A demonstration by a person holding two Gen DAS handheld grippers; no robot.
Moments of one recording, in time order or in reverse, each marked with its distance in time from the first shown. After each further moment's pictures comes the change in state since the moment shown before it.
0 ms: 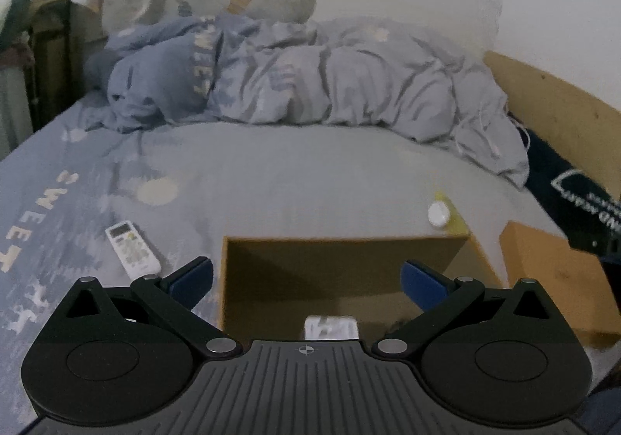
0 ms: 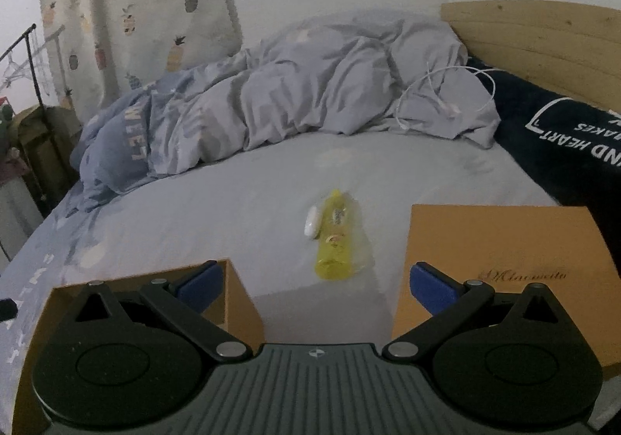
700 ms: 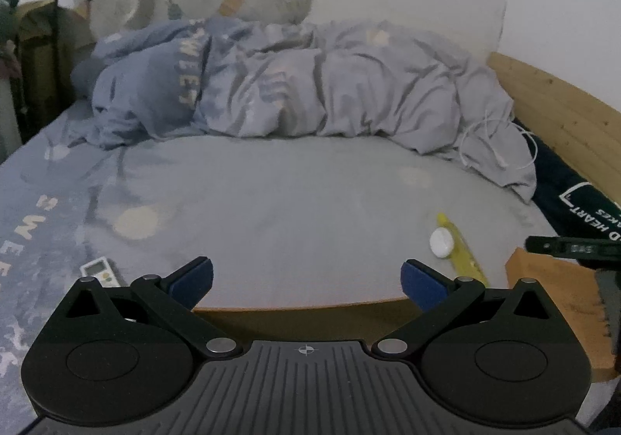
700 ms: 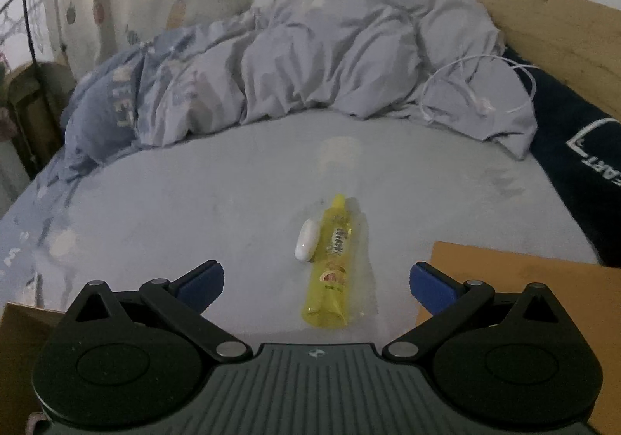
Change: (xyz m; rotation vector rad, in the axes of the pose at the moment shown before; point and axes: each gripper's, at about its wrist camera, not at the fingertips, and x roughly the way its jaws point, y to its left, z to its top) left arm 0.056 -0.019 0.046 0.010 0.019 0.002; right arm 0.111 -0.001 0.040 -0.121 0.134 0.012
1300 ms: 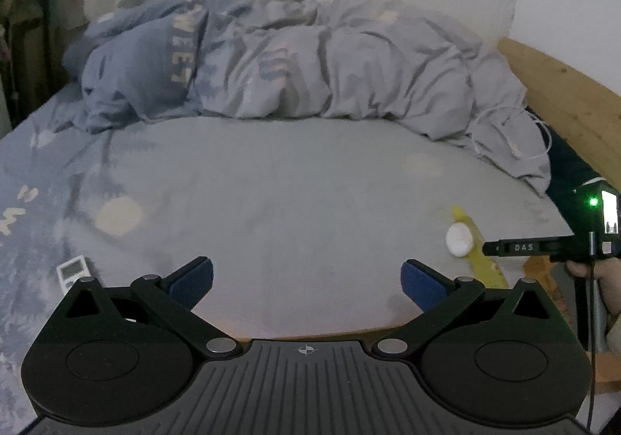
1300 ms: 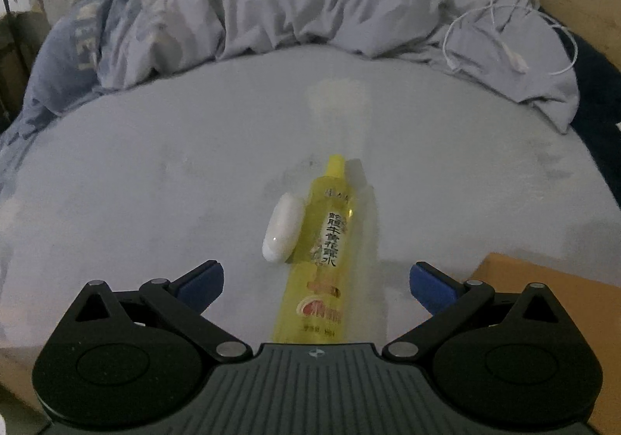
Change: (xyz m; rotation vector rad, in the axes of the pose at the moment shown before) left arm 0.063 0.007 0.008 -0.013 0.060 0.006; right arm 0.112 -0.007 0.017 -0.043 0.197 -0.038
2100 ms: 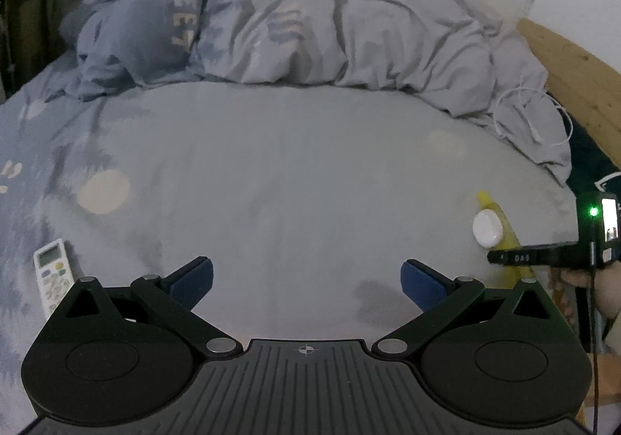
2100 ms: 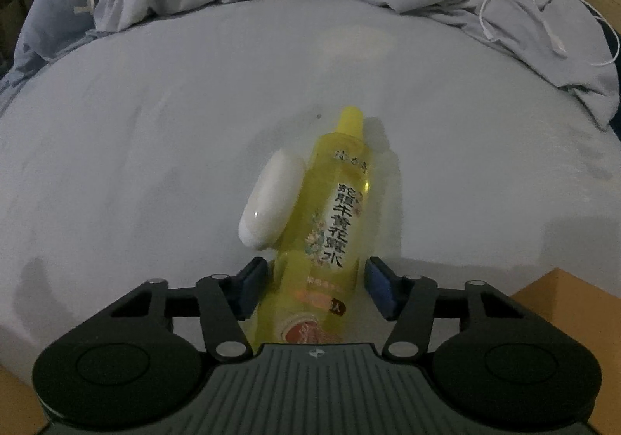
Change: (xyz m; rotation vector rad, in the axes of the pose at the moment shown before) left arm 0.055 0.014 -0.001 -0.030 0.092 0.011; right arm 0.055 0.006 0.003 -0.077 0.076 0.009
